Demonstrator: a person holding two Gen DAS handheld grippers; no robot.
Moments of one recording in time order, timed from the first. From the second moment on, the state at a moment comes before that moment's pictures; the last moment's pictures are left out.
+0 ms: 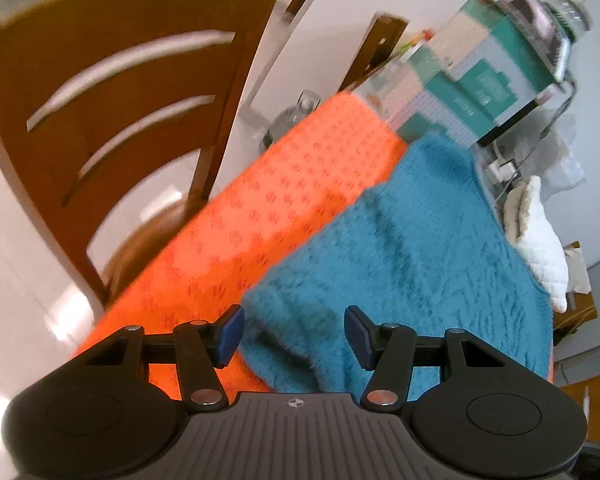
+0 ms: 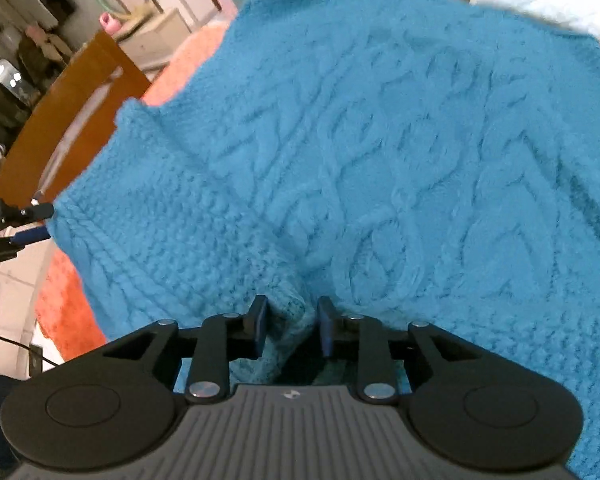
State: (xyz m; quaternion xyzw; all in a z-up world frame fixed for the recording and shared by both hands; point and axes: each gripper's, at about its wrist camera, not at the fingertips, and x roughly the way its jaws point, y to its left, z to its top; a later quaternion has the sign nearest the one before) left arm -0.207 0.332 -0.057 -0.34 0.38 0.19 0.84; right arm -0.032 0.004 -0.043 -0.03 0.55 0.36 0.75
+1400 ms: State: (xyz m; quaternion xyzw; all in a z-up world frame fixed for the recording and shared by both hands) left arm 0.110 0.339 -0.036 -0.24 0.42 0.08 0.87; right arm 0.220 -0.172 0.012 0.05 0.46 0.17 0.87
